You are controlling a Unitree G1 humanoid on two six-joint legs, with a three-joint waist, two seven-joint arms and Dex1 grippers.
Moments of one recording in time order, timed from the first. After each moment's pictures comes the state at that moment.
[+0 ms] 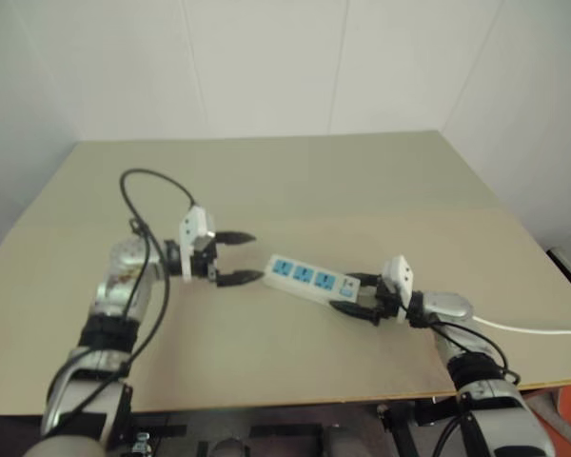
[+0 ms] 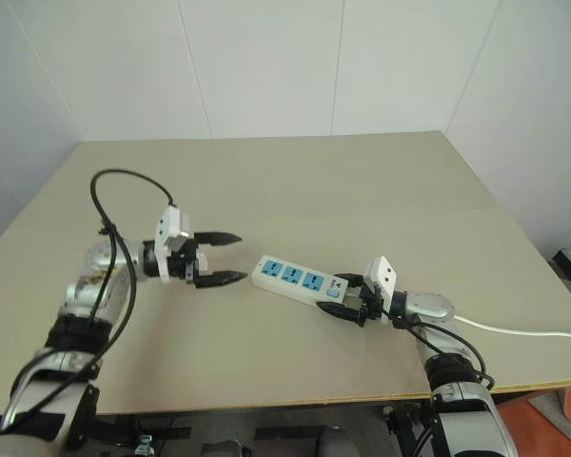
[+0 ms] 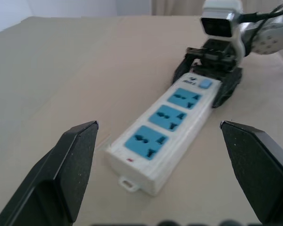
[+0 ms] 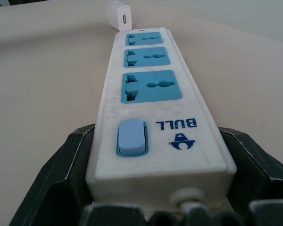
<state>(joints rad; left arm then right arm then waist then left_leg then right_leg) -0.80 0.58 -0.06 0.46 -0.22 0.09 -1.28 -0.55 -0.42 -0.01 0.71 0.25 -0.23 1.26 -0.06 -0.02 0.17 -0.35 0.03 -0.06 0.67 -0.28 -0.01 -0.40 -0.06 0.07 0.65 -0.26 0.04</state>
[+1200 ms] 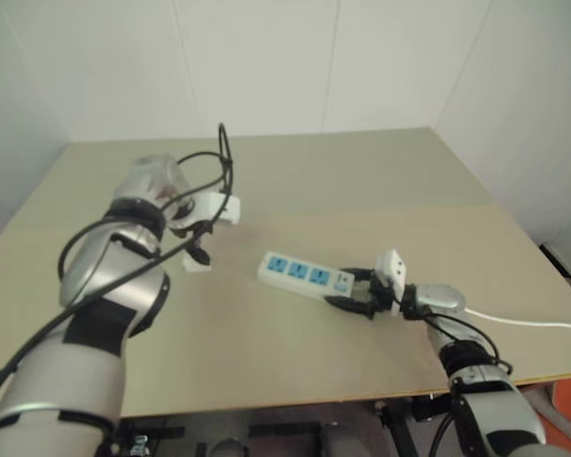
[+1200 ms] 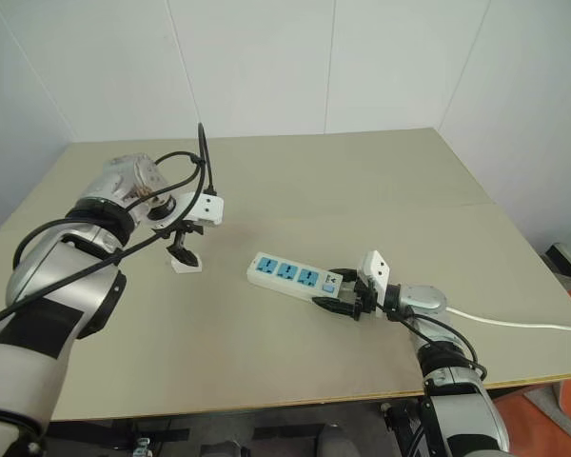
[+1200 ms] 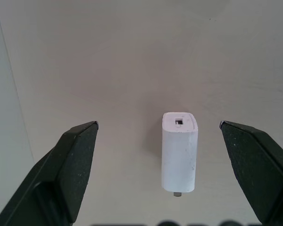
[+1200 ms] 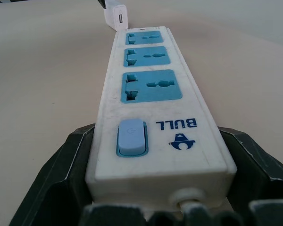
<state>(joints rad) -1.47 0.48 -0.55 1.35 0.55 -0.05 -1.36 -0.64 -0.40 0.00 0.83 0.21 -0.28 1.27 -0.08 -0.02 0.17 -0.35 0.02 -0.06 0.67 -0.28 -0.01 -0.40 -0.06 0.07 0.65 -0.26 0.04</state>
